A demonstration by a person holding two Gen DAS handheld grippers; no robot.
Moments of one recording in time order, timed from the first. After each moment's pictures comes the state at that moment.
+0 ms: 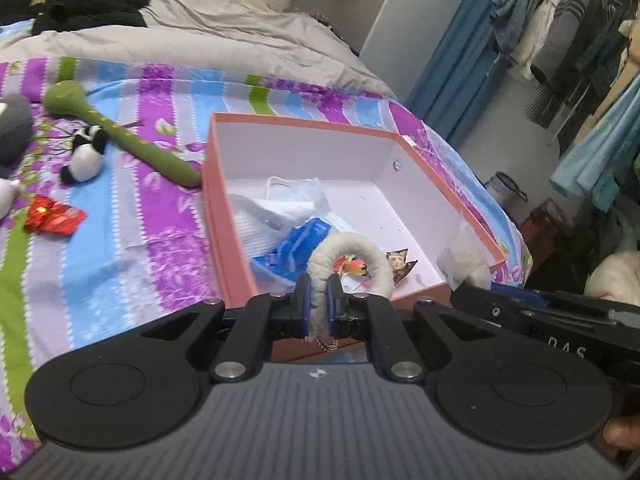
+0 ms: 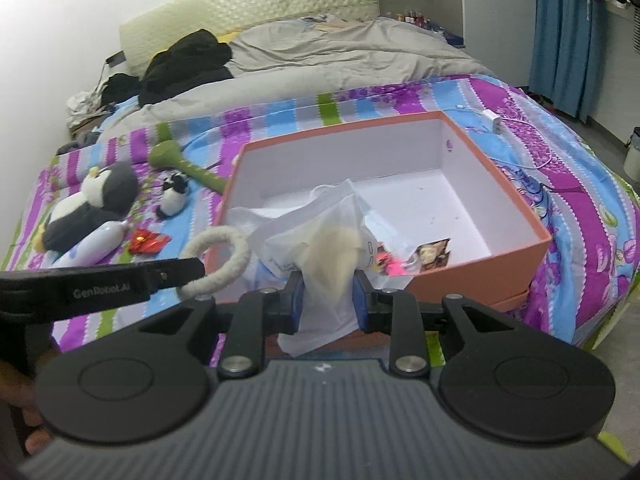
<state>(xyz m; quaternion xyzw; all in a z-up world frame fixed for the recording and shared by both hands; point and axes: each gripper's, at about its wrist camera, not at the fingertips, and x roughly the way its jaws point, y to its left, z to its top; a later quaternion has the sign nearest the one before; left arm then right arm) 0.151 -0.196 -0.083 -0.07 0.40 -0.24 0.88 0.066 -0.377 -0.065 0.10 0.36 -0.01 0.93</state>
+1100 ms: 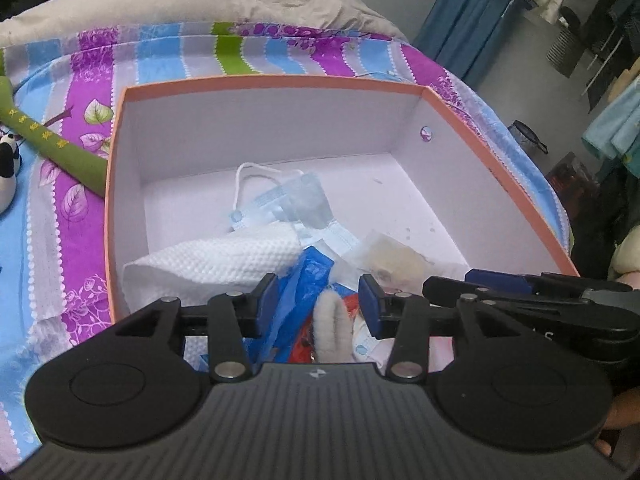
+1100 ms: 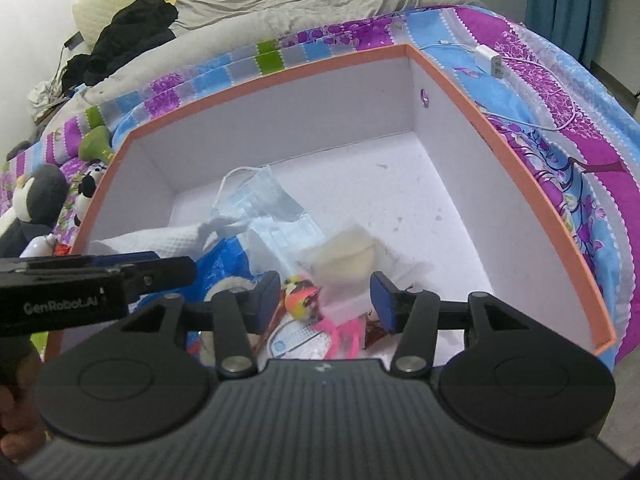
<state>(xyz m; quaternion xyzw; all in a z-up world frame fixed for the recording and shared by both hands) 0.287 -0.291 -0.153 -0.02 0.47 -0.25 0.85 0.191 -0.456 -0.146 0.13 0.43 -0.01 0.89</state>
